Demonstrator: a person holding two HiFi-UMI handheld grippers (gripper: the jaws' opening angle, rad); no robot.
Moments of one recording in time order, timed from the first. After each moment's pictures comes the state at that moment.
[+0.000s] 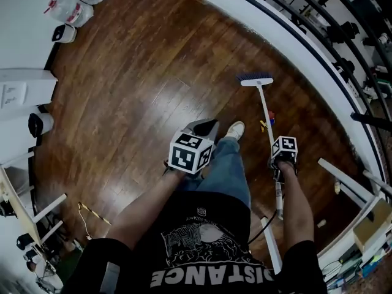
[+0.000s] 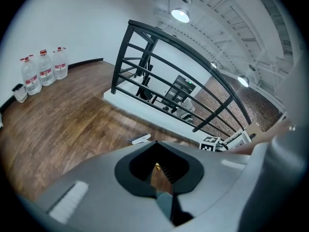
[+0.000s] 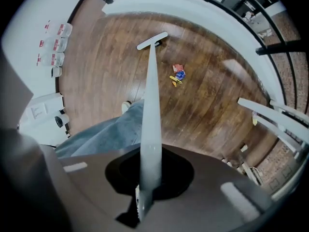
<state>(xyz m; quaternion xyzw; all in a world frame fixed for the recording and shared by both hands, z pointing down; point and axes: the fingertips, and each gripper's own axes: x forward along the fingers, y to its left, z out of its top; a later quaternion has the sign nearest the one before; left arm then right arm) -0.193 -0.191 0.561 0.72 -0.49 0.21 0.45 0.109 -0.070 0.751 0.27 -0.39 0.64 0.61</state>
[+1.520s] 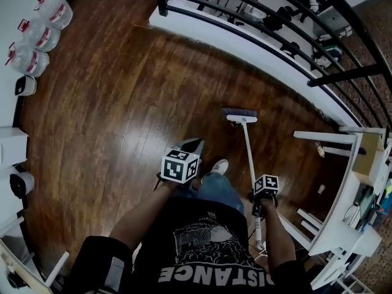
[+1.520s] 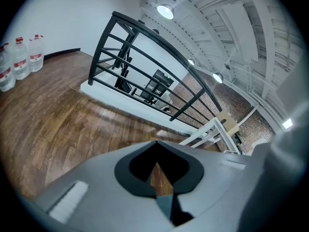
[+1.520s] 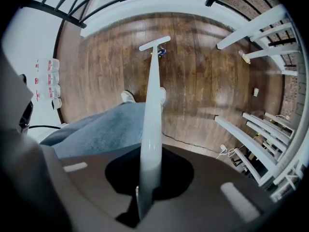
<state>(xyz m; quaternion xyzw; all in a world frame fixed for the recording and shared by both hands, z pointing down) -0.167 -0.107 0.554 0.79 -0.36 0.20 0.46 0.089 0.173 0.659 0.38 -0.31 0.73 0.47</state>
